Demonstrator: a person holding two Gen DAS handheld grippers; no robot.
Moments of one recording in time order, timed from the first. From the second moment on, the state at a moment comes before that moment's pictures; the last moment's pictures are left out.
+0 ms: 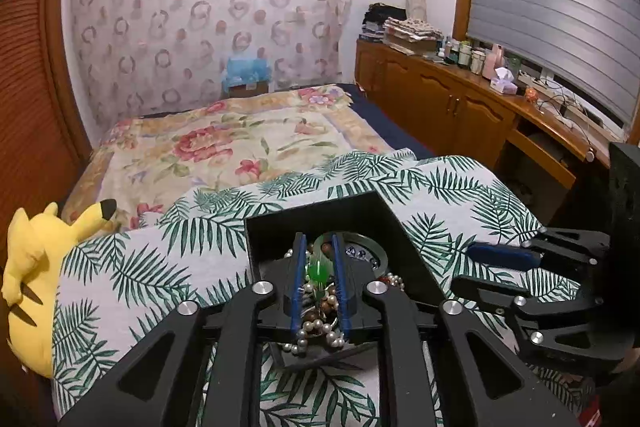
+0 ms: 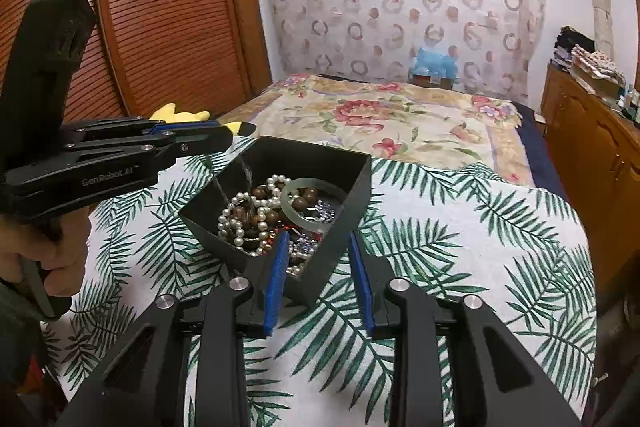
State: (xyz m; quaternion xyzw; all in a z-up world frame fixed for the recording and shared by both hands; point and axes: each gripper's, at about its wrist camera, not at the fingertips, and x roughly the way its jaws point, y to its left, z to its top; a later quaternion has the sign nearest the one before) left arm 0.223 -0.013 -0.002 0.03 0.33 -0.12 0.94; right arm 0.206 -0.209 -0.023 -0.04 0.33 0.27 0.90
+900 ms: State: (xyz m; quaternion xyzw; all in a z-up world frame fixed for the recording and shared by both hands) left arm 0.120 0.008 0.002 0.03 0.29 -0.04 0.95; right arm 0.126 -0.240 0.013 -0.02 0.25 0.16 0.96
